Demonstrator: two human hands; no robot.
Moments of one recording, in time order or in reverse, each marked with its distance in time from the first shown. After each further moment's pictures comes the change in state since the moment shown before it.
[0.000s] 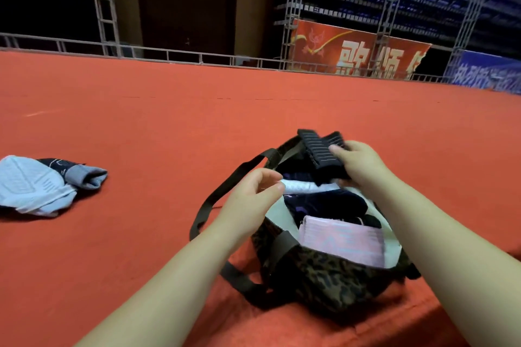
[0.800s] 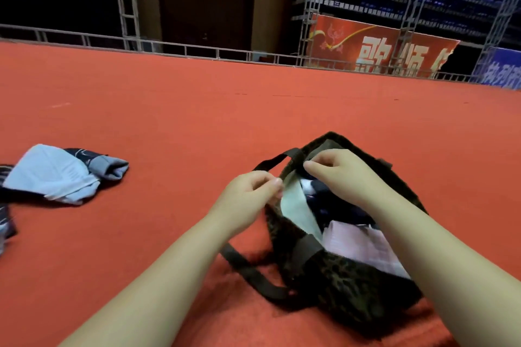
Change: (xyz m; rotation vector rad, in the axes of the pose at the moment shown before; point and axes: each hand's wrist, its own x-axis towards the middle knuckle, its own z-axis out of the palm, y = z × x) left_hand 0.016 -0.014 -0.023 0.200 -0.030 0.029; right_hand -0.031 -0.017 0.030 -0.419 -0.186 -0.268
